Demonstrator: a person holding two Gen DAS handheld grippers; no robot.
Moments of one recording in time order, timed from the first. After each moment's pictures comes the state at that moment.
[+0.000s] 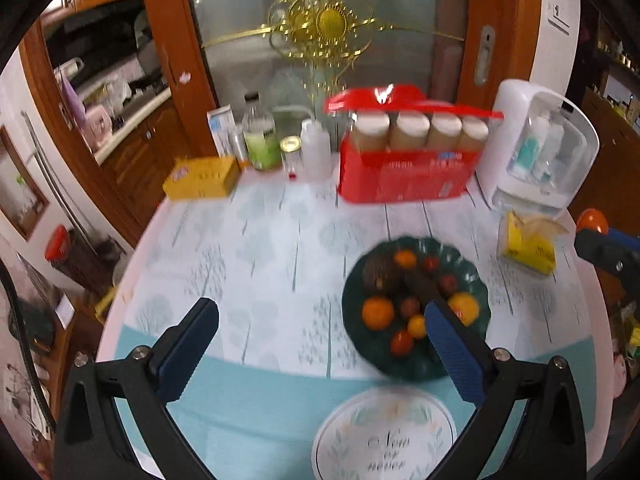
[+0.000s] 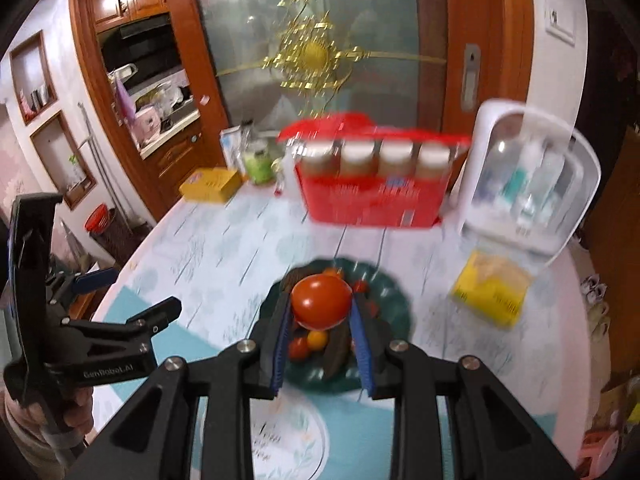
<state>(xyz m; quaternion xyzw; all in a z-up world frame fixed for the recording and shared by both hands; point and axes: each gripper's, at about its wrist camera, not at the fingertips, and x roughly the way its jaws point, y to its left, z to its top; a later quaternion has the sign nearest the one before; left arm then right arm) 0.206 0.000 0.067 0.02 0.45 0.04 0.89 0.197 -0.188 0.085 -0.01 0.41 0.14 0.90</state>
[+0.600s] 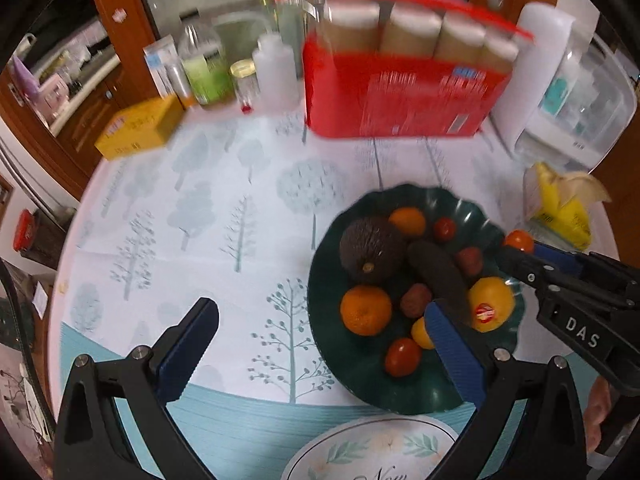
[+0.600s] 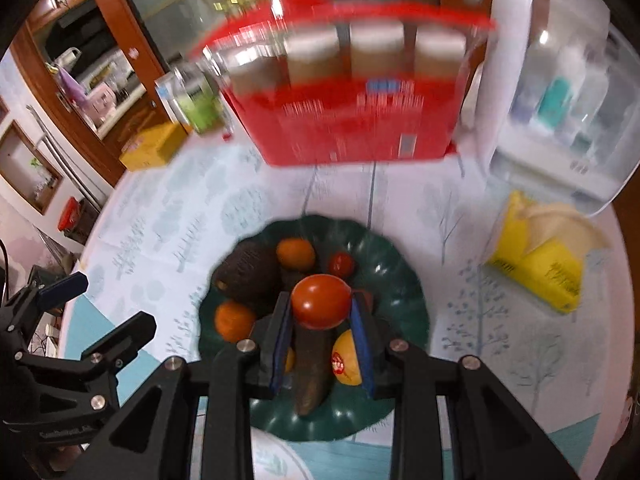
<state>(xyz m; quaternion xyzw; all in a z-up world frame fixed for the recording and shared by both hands) 0.294 -0.019 -0.072 0.01 0.54 0.00 0.84 0.305 -0.189 -0.085 0.03 0.54 0.11 0.83</state>
